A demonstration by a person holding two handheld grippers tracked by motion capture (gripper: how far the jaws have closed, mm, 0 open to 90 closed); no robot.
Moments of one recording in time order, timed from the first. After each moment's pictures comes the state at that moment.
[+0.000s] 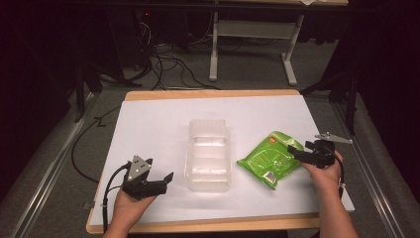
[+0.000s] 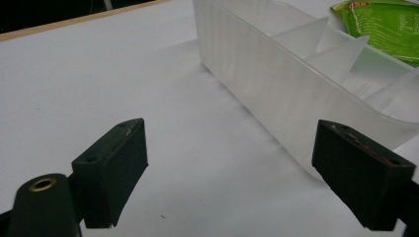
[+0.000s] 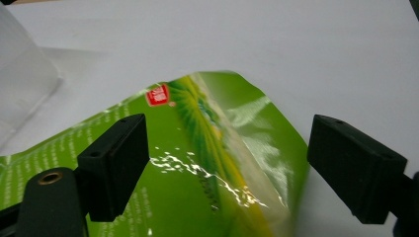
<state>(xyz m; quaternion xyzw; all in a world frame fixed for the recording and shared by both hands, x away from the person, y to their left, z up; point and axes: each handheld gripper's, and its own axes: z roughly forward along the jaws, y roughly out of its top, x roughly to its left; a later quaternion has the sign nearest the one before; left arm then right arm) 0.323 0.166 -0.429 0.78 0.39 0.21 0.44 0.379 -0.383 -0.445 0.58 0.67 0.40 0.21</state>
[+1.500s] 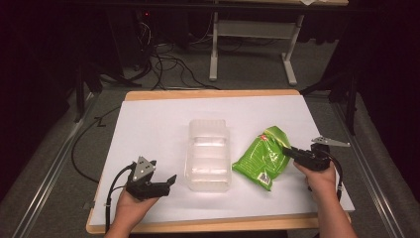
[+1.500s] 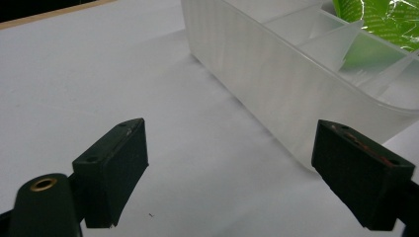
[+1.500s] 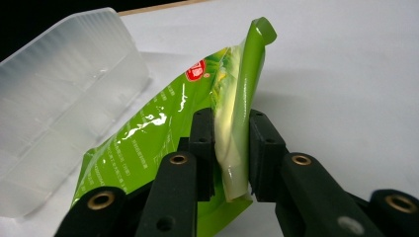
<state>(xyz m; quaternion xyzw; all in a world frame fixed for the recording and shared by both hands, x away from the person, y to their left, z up) 0.324 0.160 -0.434 0.79 0.38 0.20 0.43 0.369 -0.366 -0.445 0.53 0.69 0.48 0.13</state>
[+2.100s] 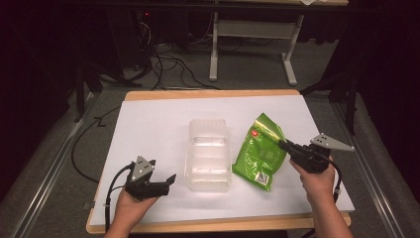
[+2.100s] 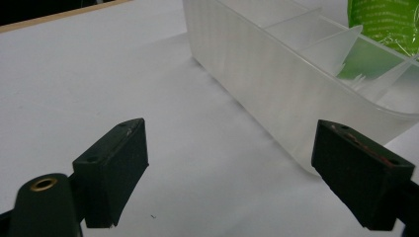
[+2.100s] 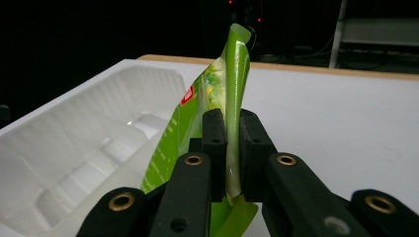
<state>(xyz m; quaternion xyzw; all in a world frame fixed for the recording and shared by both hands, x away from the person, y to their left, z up) 0.324 0.161 -0.432 0.79 0.38 0.20 0.44 0.339 -0.326 -0.392 0.45 0.68 0.53 0.22</state>
